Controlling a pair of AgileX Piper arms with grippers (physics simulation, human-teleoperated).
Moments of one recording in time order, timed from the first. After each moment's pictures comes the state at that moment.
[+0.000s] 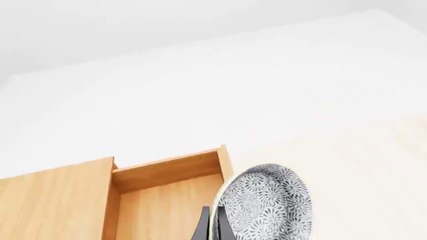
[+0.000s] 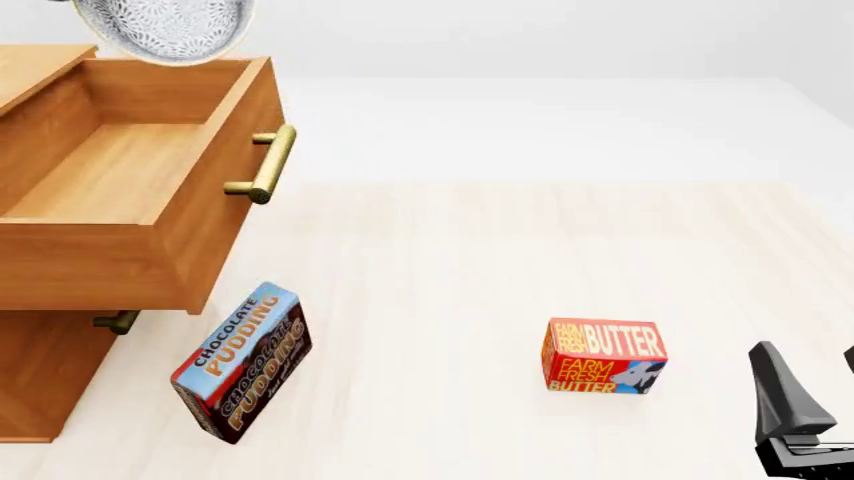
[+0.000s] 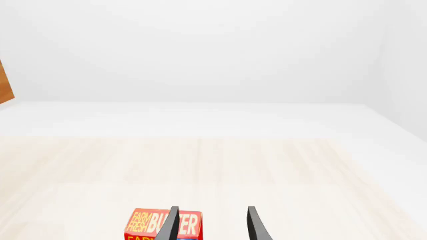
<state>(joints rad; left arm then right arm) -0.16 1.23 -1.55 0.71 0.10 0.00 0.01 0.00 0.00 -0.01</state>
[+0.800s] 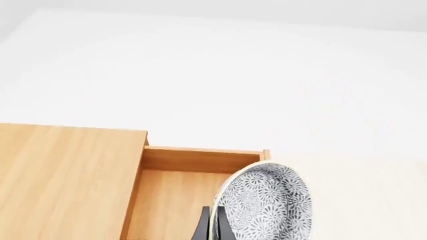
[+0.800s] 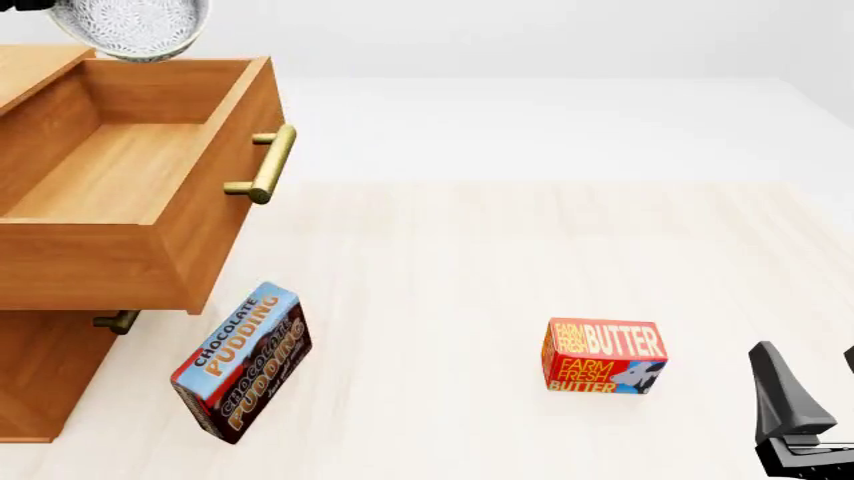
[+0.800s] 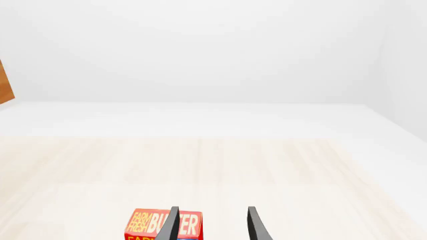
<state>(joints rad) 0.00 1.33 -1.61 0.73 -0.06 0.00 0.01 0.00 0.00 -0.01</state>
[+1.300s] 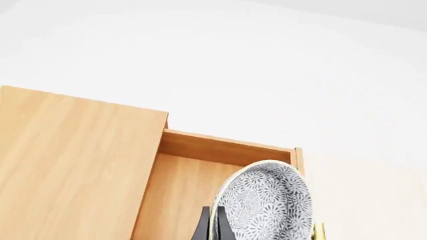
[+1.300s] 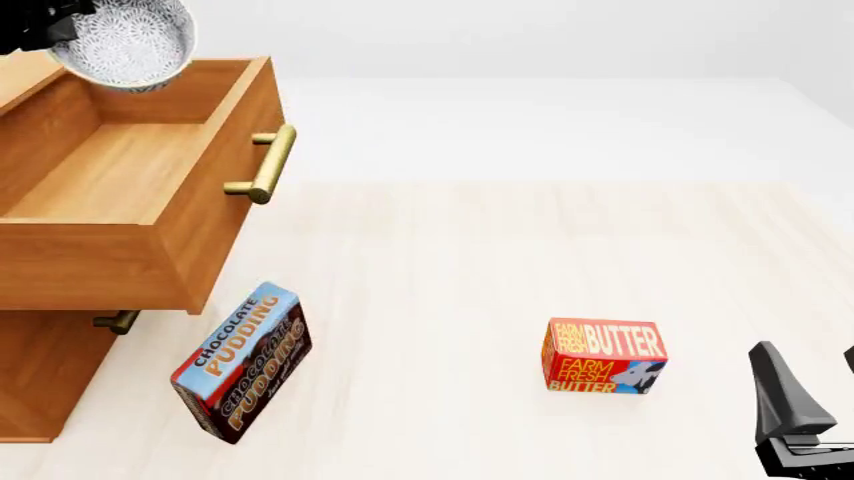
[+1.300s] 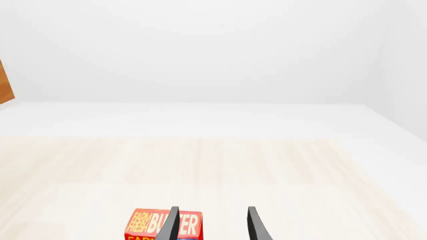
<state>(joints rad) 0.08 1.37 -1.54 0.70 -0.11 0.00 0.01 0.00 0.00 -0.01</state>
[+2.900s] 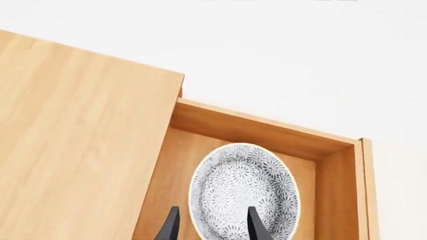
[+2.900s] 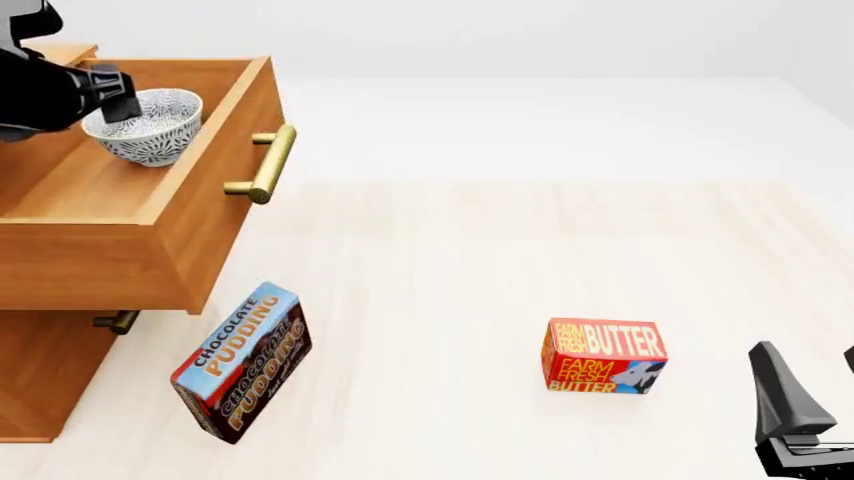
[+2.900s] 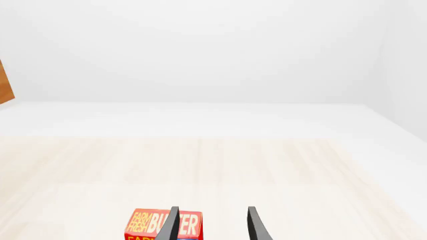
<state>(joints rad) 0.13 1.49 -1.40 0.62 -0.13 0.00 0.01 0.00 0.00 -0.01</state>
